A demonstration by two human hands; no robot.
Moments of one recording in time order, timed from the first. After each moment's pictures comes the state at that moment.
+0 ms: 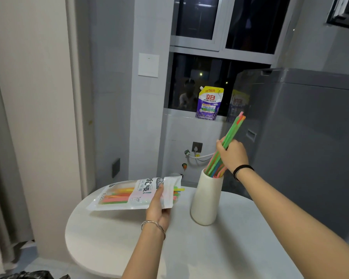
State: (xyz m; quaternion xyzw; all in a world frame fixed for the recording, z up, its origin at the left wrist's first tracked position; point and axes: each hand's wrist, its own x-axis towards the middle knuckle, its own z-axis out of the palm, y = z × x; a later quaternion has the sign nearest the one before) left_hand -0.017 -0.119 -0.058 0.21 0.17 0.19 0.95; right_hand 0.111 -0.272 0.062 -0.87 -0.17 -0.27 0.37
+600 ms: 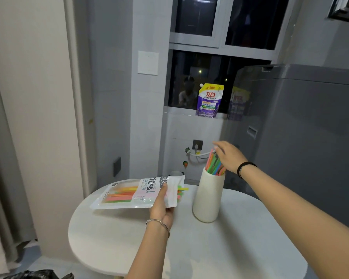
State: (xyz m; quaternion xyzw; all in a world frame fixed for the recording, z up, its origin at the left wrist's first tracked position) left_hand -0.014 -0.121 -0.062 0.20 0.19 0.18 0.94; right_hand 0.127 -0.279 0.050 -0.93 -0.24 -0.14 0.23
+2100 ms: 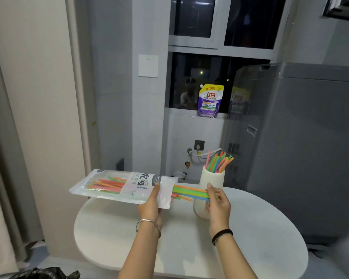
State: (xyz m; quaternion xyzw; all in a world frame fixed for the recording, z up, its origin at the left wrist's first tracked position) left_hand -0.024 -0.099 -0.078 0.32 0.25 0.26 0.88; right_hand 0.012 -0.244 -0.068 -0.60 0.04 -0.09 0.79
